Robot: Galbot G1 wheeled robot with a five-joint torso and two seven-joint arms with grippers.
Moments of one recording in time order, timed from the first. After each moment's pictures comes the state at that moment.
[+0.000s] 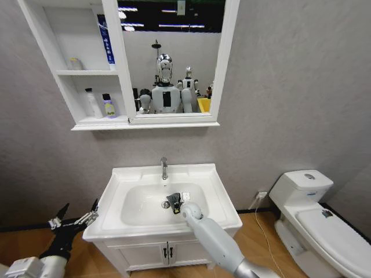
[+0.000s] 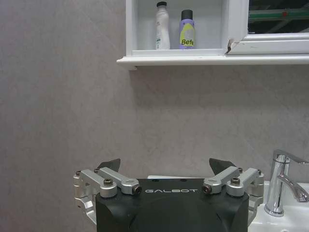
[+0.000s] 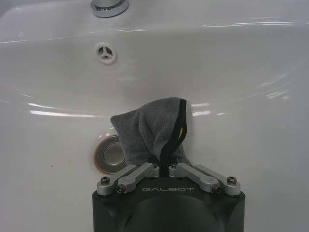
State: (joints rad) left arm 1.94 -1.44 -1.03 -2.42 -0.47 0.10 0.05; right arm -0.78 1.45 -0.17 1.29 0.80 -0.61 0.51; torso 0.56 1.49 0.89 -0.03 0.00
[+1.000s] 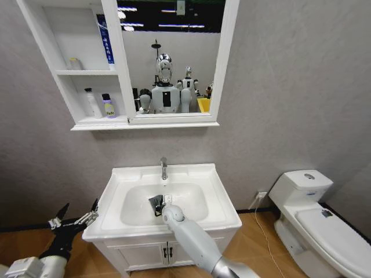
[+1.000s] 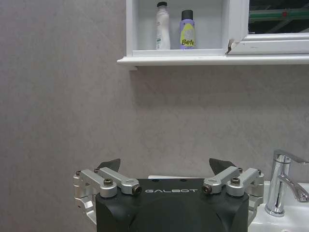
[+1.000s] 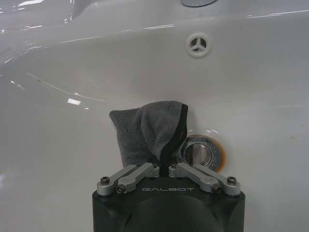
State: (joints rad) left arm 1.95 -1.44 -1.03 -2.42 -0.47 0.10 0.05; right arm -0.75 1.60 -0.20 1.16 0.72 -0.55 0.43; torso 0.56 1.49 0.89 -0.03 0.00
